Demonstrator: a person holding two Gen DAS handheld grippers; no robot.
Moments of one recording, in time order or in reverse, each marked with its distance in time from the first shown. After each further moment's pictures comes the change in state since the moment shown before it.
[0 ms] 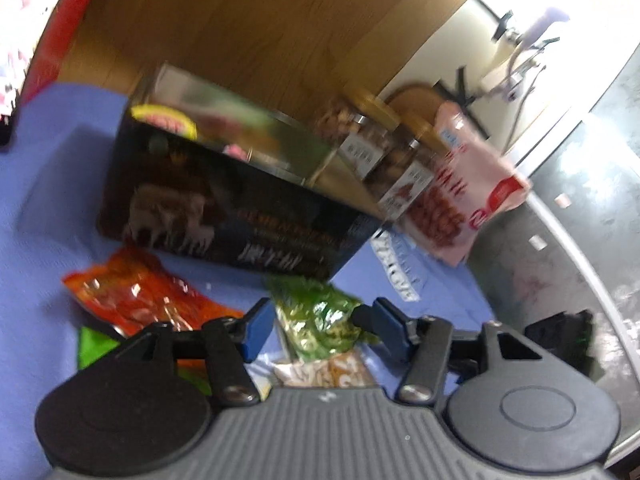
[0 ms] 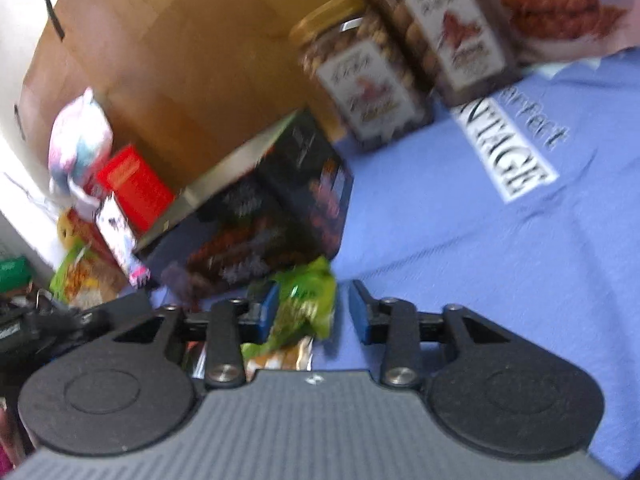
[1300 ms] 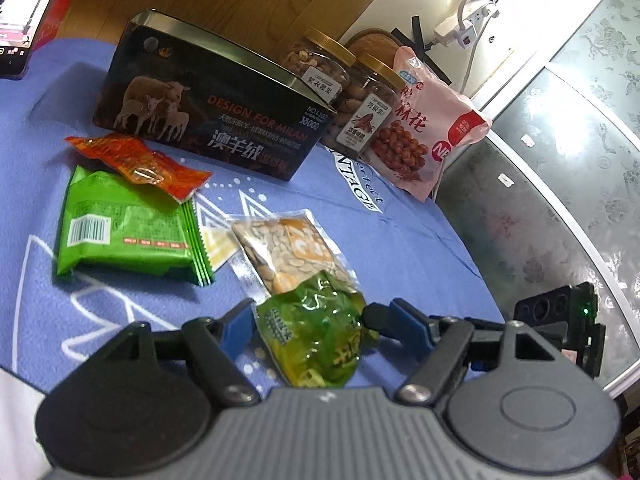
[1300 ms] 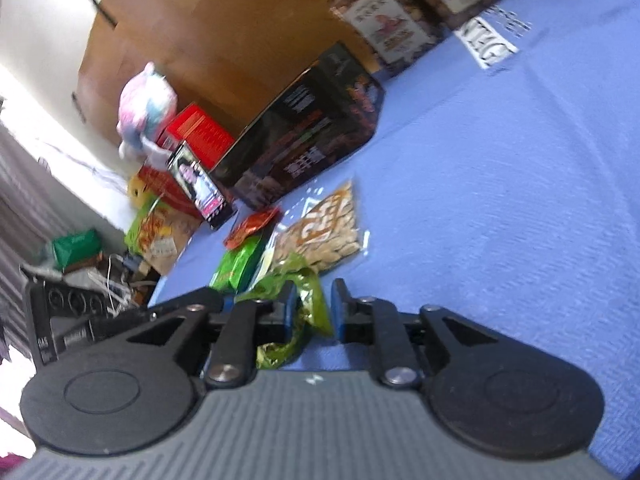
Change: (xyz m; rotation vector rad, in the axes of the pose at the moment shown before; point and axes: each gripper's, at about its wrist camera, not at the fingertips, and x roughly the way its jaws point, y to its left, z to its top) left arm -0.042 -0.021 -0.080 0.057 0.062 -0.062; right arm -0.078 -0.013 -0.059 0.093 0.098 0.201
